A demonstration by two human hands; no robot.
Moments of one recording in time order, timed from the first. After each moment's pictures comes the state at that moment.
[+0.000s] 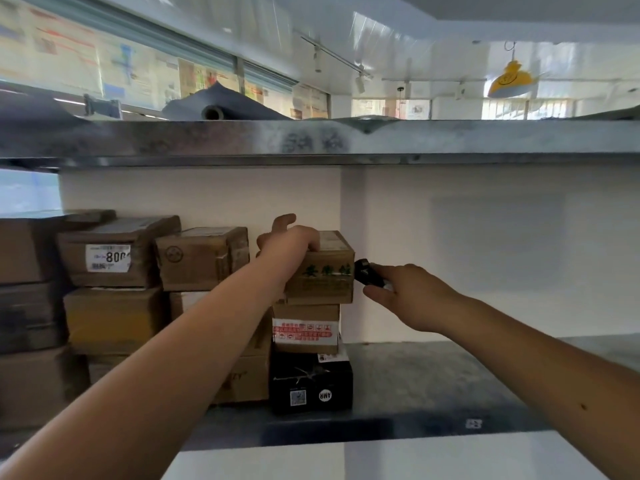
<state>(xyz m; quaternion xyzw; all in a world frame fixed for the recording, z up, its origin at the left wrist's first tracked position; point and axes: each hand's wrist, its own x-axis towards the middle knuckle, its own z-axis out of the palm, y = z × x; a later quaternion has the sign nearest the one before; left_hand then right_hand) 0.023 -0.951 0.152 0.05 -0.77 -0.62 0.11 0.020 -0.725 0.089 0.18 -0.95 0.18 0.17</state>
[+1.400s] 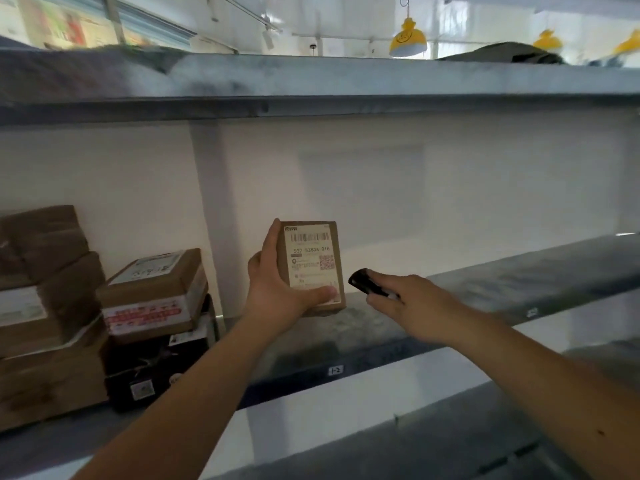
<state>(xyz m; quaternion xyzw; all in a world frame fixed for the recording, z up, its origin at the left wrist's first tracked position) 0.014 -0.772 0.014 -0.20 -0.81 -0.51 0.21 0.081 -0.528 0.009 0.10 -0.95 0.28 0.13</state>
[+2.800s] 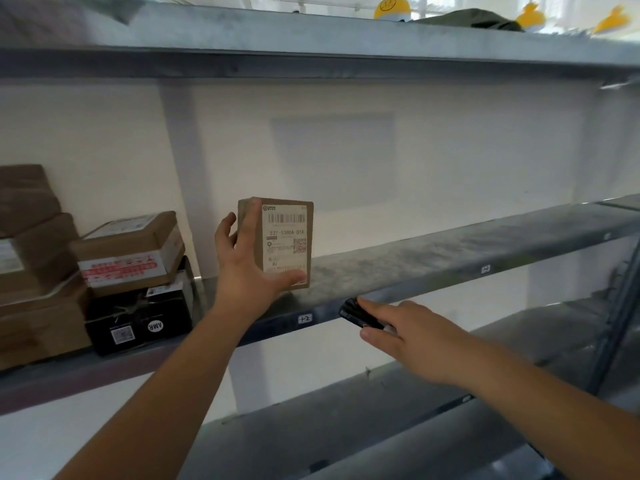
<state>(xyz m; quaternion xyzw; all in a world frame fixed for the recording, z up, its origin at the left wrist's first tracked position) 0.063 -0.772 -0.015 -0.20 -0.83 -0.44 0.28 0.194 -0.523 -0.043 0.08 -0.97 0.22 0.05</state>
